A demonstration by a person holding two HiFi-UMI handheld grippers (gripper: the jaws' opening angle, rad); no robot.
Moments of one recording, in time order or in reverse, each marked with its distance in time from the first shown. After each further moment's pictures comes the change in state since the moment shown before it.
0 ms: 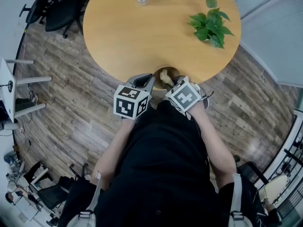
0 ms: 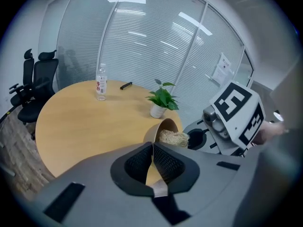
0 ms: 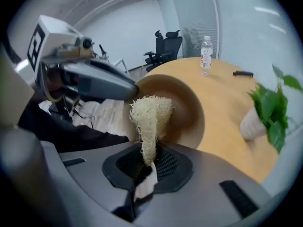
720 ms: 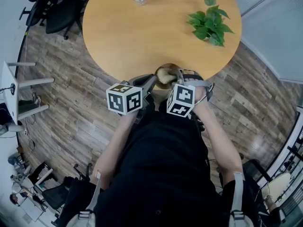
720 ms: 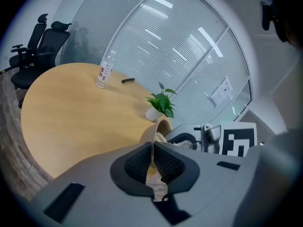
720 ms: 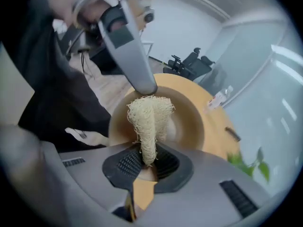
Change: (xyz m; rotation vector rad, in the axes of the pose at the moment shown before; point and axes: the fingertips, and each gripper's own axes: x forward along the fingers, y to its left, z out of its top) left arm 0.005 -0.002 0.005 -0.238 -0.032 -0.155; right arm -0.001 -0.027 0.015 -0.636 0.021 -0.316
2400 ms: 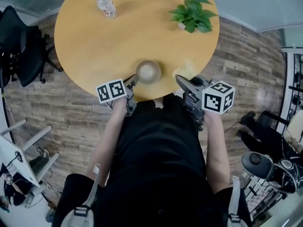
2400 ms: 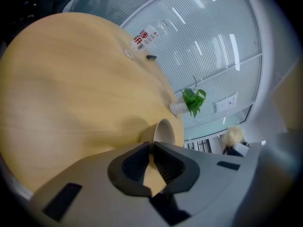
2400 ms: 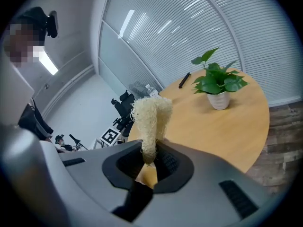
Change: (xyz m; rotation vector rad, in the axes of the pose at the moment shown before) left arm 0.039 0.169 0.003 -0.260 0.286 -0.179; right arm -0.058 -0.049 0.037 1.531 -0.563 0.001
